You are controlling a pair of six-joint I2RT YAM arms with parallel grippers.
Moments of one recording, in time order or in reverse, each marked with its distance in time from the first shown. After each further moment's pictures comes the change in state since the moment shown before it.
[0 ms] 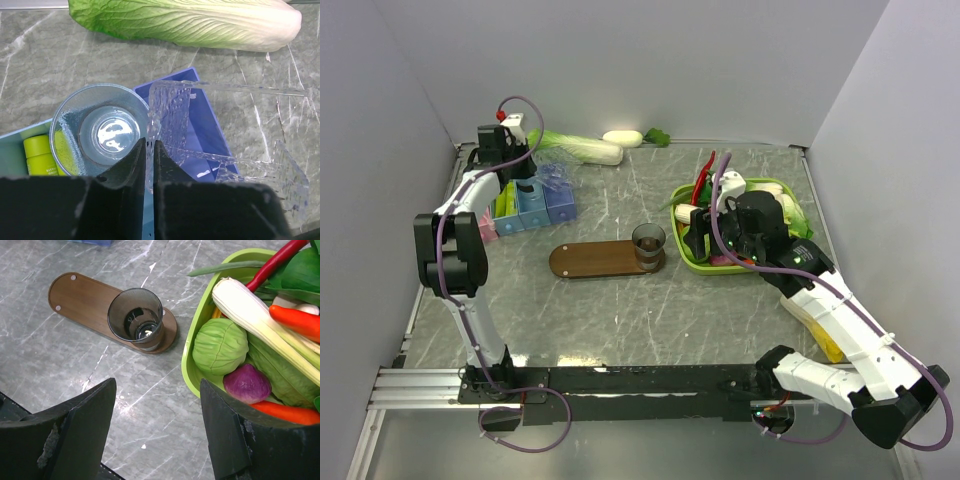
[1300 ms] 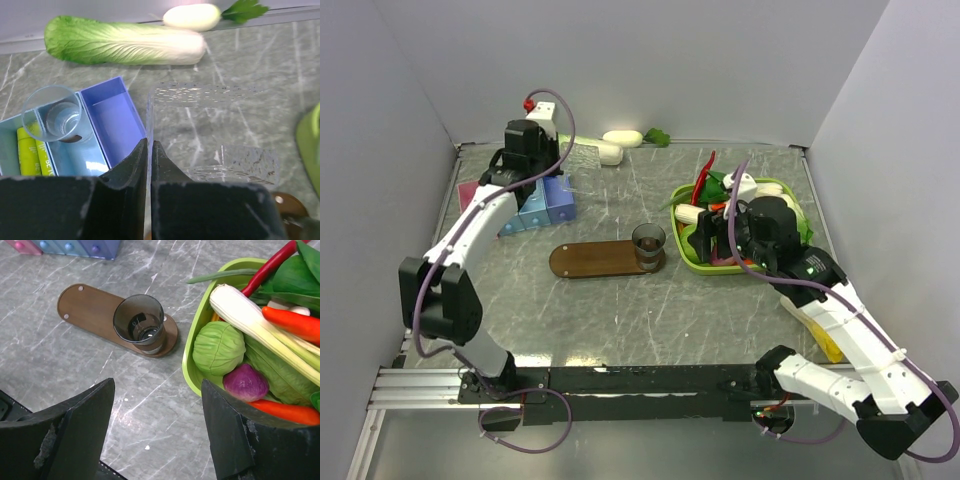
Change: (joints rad) left arm -0.246 -0.331 -0.109 -0.071 -0.266 -0.047; right arm 0.000 -0.076 -0.009 -0.006 0.011 0.022
